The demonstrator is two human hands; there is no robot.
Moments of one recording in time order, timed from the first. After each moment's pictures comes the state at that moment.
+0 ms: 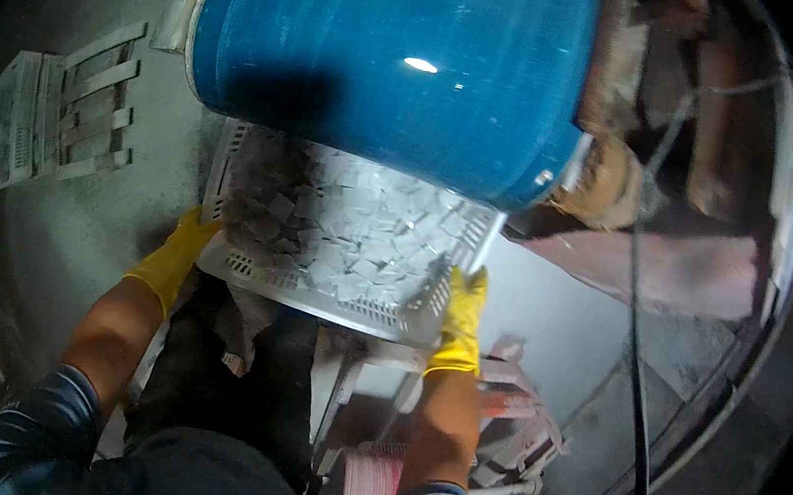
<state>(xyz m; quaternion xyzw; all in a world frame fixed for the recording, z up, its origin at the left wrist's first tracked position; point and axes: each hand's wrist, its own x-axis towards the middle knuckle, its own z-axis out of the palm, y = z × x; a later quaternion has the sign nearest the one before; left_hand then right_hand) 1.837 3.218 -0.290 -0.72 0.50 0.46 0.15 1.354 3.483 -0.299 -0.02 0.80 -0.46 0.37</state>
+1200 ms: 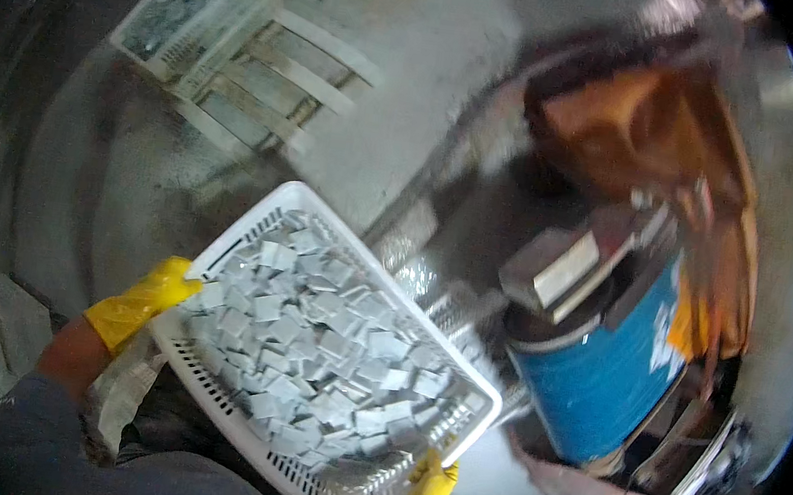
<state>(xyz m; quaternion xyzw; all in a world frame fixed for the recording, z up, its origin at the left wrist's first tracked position) 1.961 3.276 -0.293 -0.76 0.49 0.43 0.03 1.399 3.424 -0.207 -0.02 0.79 -0.42 0.45</state>
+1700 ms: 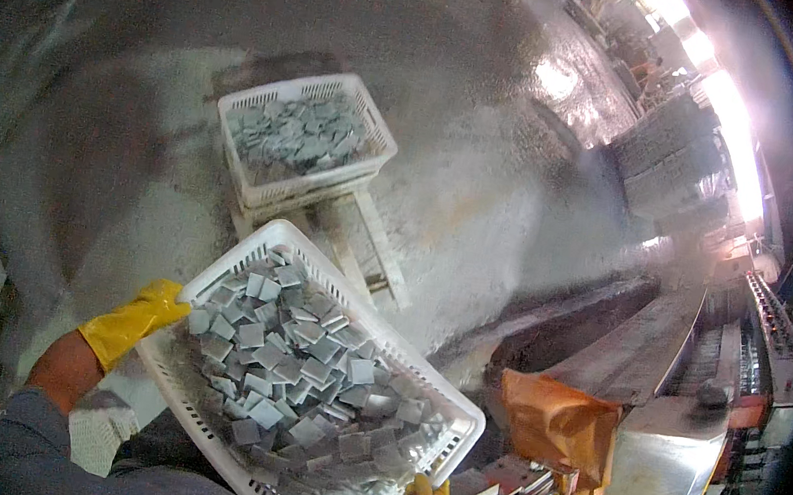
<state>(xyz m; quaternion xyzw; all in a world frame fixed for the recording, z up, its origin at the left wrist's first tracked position) 1.926 3.368 -0.396 -0.76 0.50 0.40 -0.10 1.382 3.458 -0.184 -0.20 0.76 -0.45 0.42</state>
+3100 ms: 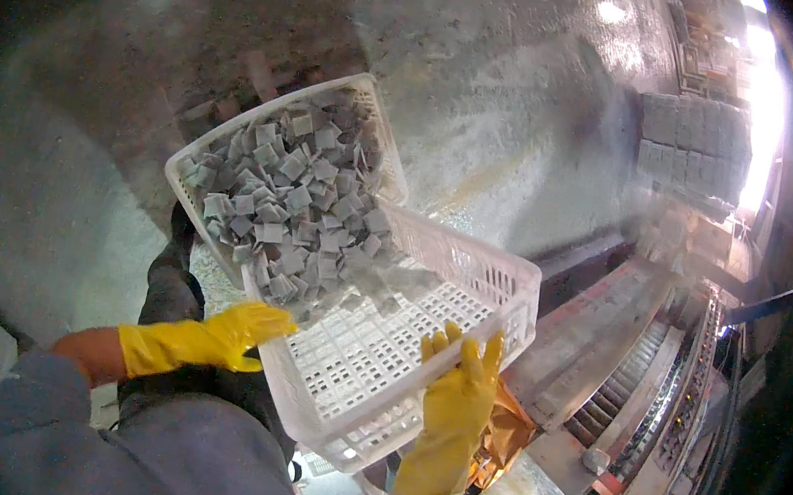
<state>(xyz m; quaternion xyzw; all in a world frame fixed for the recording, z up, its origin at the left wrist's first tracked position) 2.015 3.353 -0.328 -0.34 0.61 0.60 -0.38 1.795 3.193 -0.051 -0.16 0.73 -0.45 0.49</state>
